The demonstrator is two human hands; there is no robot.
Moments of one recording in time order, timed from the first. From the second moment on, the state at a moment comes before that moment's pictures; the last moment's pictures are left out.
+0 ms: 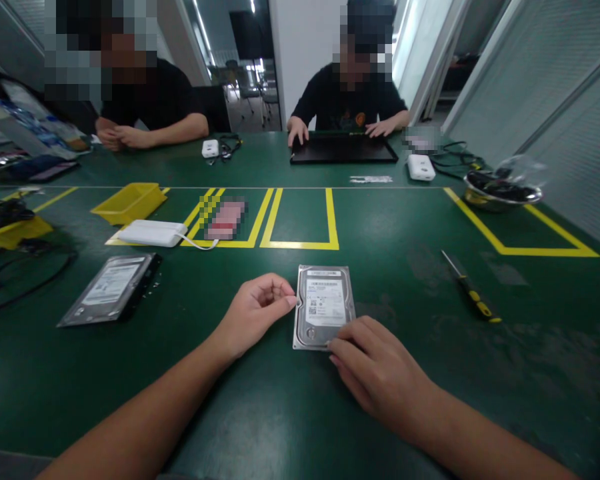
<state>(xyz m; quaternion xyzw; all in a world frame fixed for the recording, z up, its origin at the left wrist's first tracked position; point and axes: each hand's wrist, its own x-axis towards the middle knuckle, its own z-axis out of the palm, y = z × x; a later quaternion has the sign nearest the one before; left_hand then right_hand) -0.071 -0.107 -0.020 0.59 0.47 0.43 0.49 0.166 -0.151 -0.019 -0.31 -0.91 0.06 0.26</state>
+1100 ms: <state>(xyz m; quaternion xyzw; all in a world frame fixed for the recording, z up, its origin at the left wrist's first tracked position) -0.084 -0.117 -0.017 0.72 0.40 0.29 0.48 0.167 -0.144 -0.025 -0.32 -0.91 0.02 0.24</state>
